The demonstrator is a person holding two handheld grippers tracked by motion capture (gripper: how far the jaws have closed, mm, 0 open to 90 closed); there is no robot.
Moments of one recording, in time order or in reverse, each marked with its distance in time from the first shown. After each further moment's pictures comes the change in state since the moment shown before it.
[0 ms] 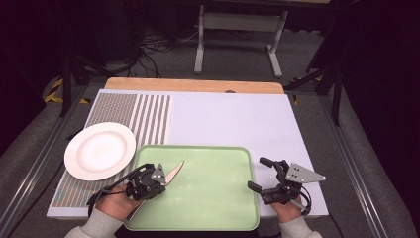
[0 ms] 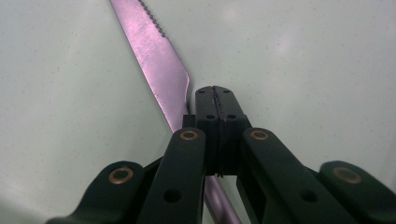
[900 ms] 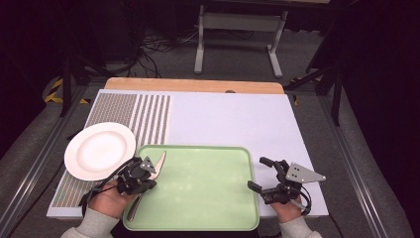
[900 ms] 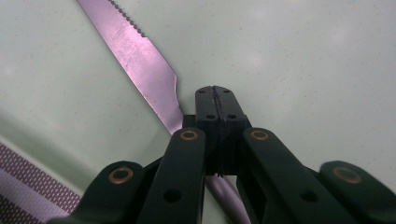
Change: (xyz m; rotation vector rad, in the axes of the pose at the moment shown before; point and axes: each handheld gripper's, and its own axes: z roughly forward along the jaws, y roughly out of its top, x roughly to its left) left arm 0.021 -0.019 -0.006 -0.019 0.013 -0.188; right arm -0.001 0.000 0.000 0.000 -0.004 0.001
